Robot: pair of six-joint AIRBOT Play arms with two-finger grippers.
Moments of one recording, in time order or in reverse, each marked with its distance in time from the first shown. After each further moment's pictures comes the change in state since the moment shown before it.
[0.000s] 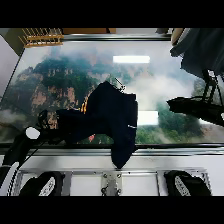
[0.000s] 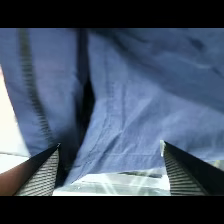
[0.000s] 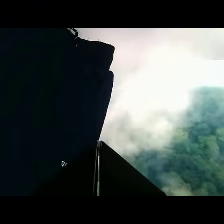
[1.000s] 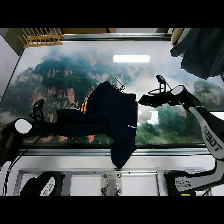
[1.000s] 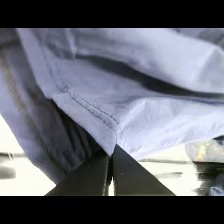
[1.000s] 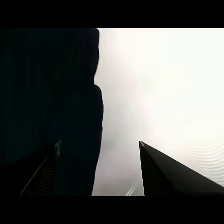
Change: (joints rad) left arm 0.017 0.105 0.158 0.098 -0.196 0.015; right arm 0.162 -0.879 0.315 0.161 -0.140 -0.117
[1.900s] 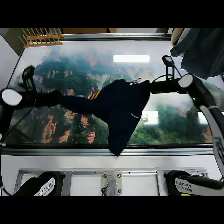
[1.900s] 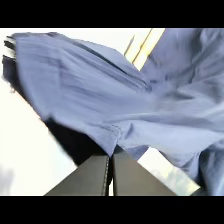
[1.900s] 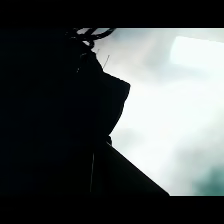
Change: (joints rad) left arm -0.059 -0.271 0.495 -0.004 0.044 0.058; right arm 0.018 0.267 0.051 -0.298 -0.005 0.098
